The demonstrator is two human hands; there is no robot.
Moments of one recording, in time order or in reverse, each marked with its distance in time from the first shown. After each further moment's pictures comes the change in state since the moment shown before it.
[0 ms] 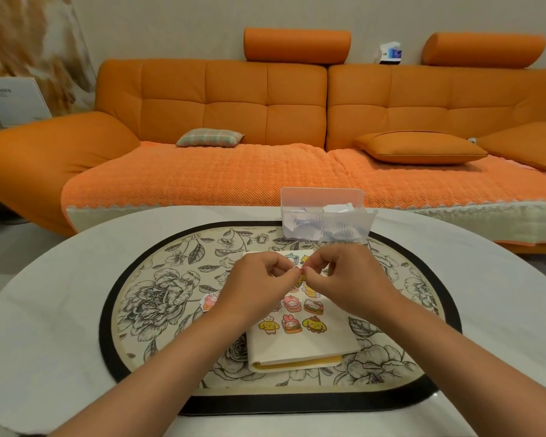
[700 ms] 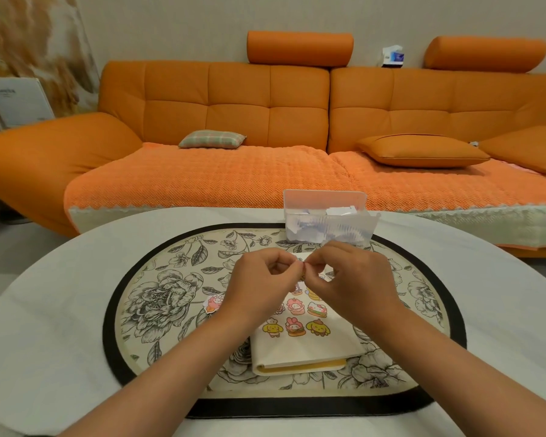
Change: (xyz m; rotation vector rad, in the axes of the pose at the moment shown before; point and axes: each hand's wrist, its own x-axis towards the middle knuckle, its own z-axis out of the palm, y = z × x) left_hand -0.005 0.009 -0.001 -0.114 0.079 0.062; right_hand 0.000 0.001 0.012 -0.240 0.414 -0.433
